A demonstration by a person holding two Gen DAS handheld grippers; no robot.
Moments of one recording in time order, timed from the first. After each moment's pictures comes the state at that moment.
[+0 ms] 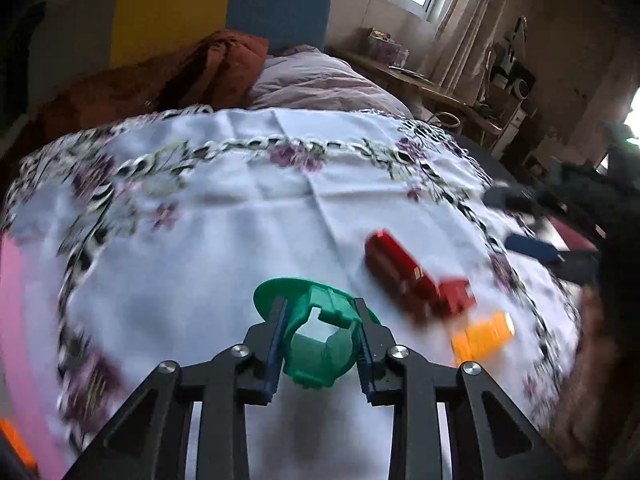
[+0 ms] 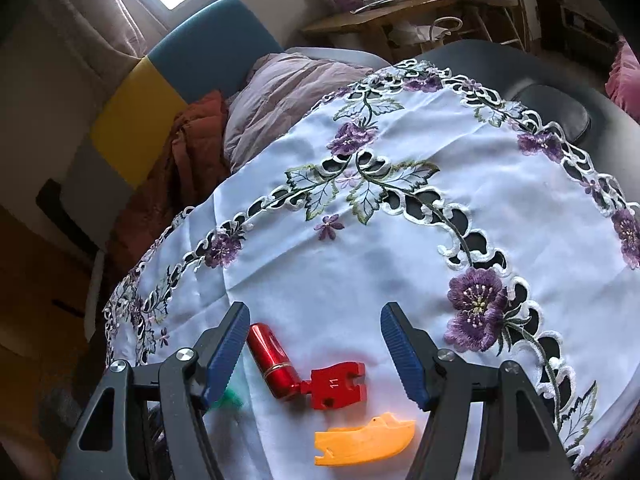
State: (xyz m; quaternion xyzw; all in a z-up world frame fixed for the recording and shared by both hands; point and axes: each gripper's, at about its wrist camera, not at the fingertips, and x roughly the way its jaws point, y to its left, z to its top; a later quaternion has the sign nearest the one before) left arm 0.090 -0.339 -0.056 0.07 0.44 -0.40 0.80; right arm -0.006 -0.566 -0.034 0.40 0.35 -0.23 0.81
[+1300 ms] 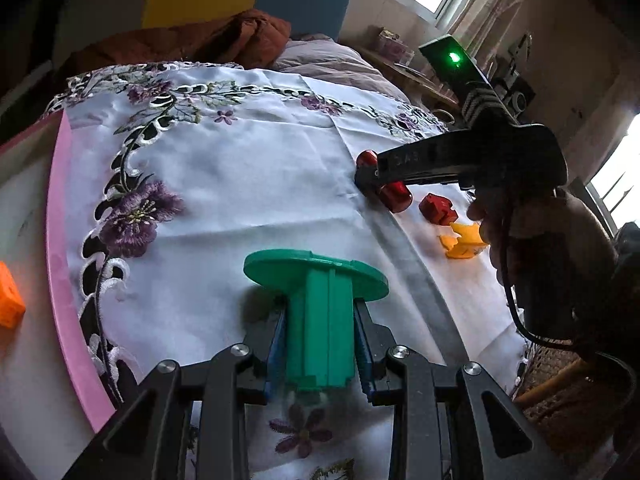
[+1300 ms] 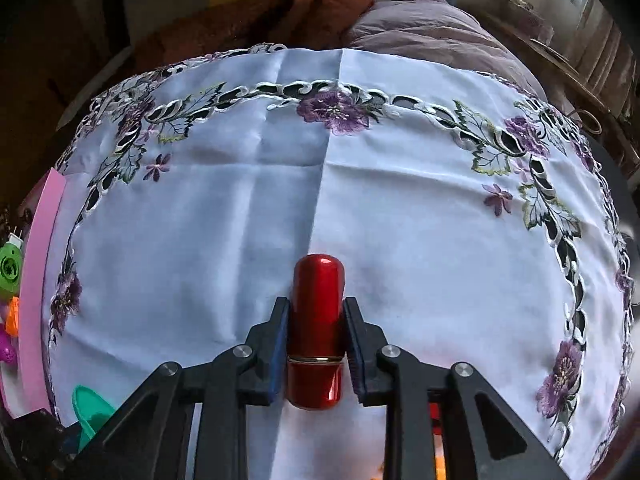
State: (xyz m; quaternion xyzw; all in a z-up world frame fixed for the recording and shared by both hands) left arm 0.037 -0.256 -0.079 0.03 0.47 -0.41 0.78; right arm 0.095 -0.468 -0.081 0.13 0.54 -0.10 0.83
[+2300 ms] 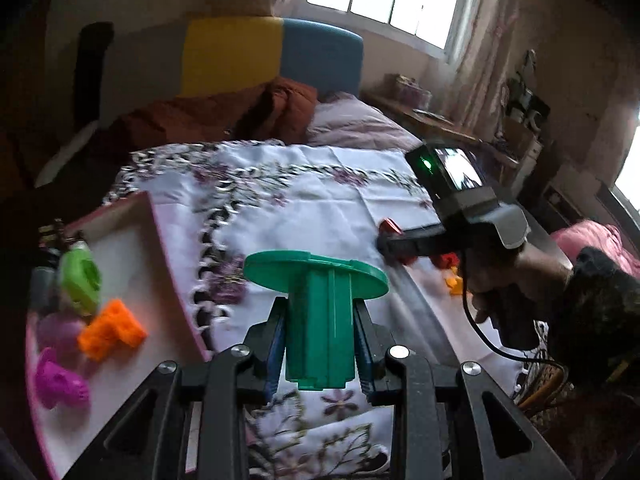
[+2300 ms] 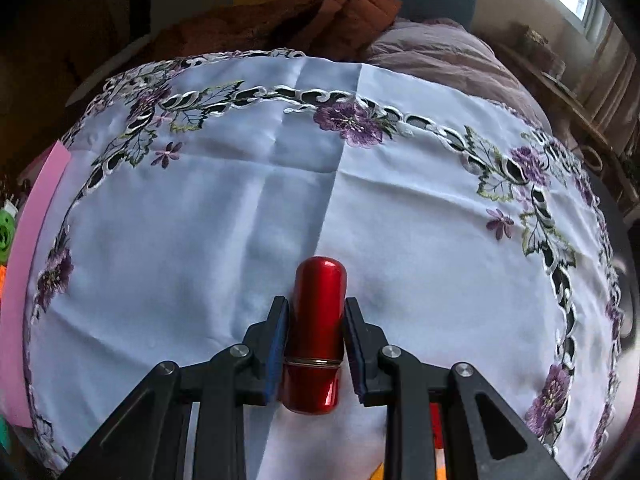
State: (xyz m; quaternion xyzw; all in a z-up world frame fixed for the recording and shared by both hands) left arm 0.015 -0.203 -0.003 0.05 0.38 -0.35 0.86; right arm 0.099 -0.454 -0.079 0.05 0.53 -0.10 0.84
